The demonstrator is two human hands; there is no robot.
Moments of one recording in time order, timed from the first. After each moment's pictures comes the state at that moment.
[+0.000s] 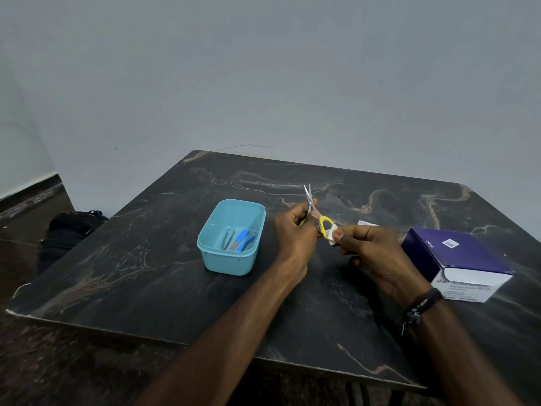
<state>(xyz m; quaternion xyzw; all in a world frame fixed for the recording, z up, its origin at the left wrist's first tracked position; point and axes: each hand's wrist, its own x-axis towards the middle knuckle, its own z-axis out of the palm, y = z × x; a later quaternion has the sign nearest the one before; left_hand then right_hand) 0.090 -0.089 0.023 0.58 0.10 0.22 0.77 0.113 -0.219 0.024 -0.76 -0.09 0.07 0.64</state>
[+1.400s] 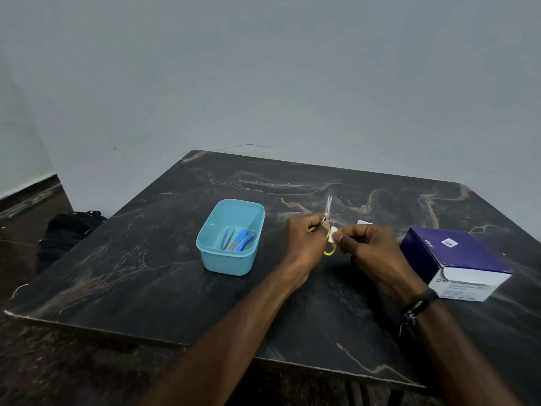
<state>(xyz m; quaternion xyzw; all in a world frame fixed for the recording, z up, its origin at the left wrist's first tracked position) 0.095 -0.093 0.008 0.70 0.07 0.18 0.69 0.112 -0.217 0.022 -0.80 -0.13 0.00 0.59</state>
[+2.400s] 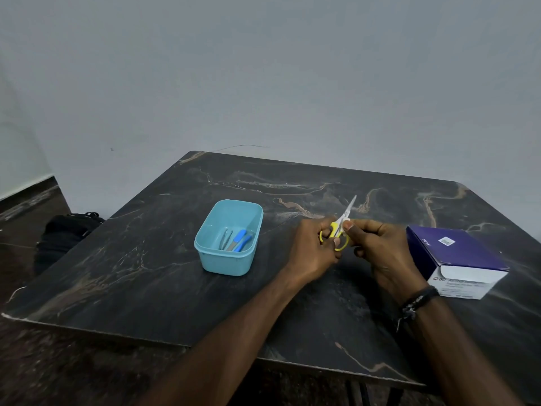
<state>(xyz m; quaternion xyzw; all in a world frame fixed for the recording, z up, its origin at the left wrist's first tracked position) 0.091 -0.096 -0.001 0.75 -0.07 0.16 0.64 0.125 -0.224 0.015 -0.73 -0.06 -0.03 0.68</state>
